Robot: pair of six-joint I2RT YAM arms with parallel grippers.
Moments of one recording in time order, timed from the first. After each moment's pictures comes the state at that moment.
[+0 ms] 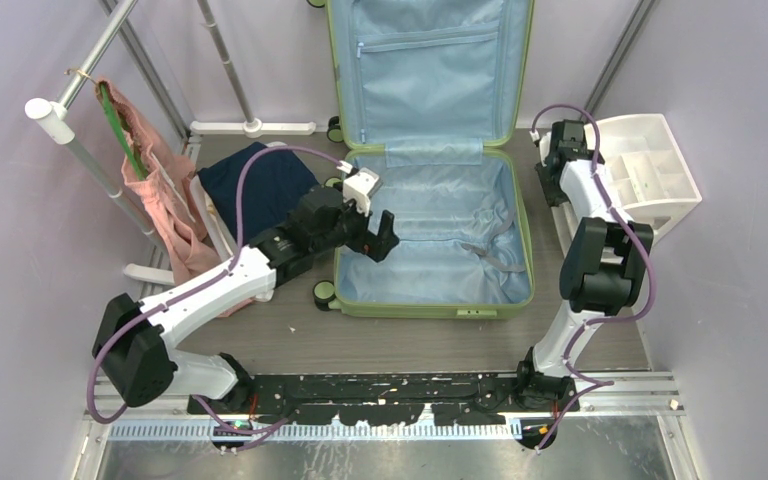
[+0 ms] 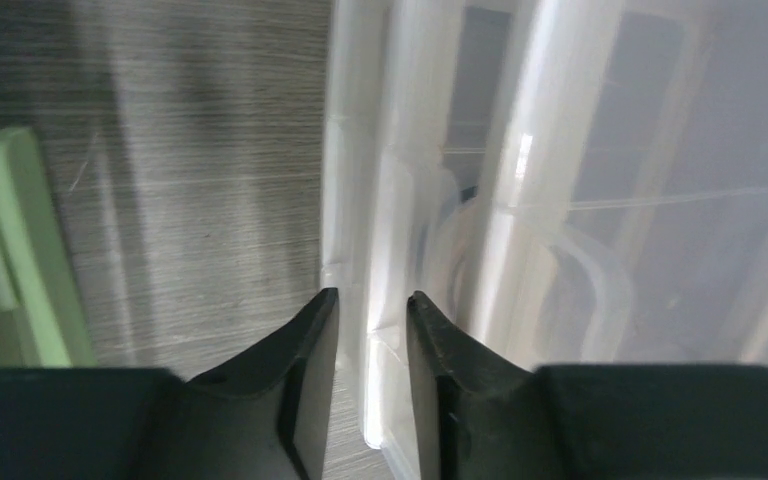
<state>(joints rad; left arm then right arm) -0.77 1.34 1.03 -0.11 0.05 -0.14 -0.15 1.83 1.49 -0.65 0.31 -0.41</state>
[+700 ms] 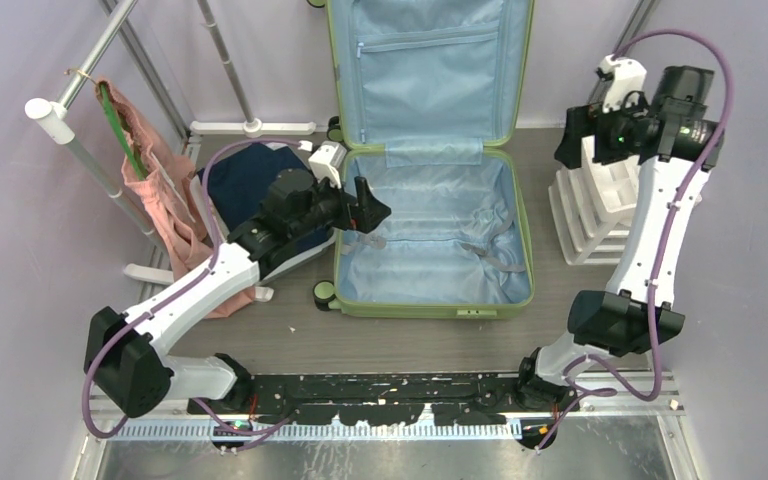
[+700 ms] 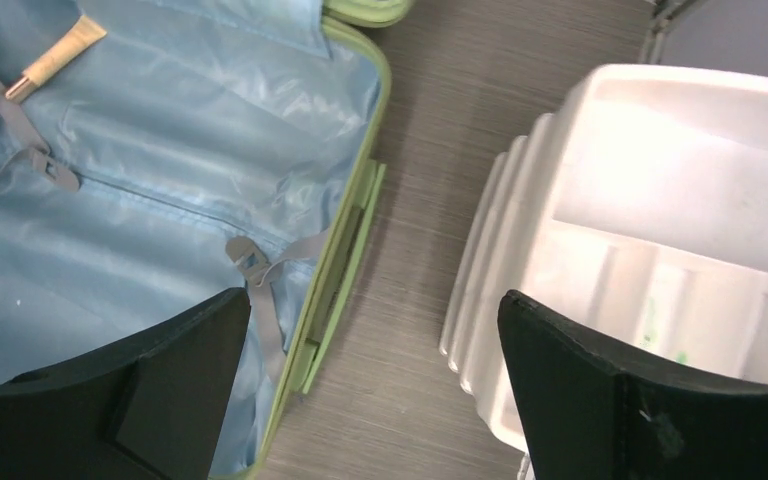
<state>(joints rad) -0.63 1.28 1.04 -0.03 0.15 -0.42 -0.33 1.57 2.02 -1.19 -0.49 -0.44</state>
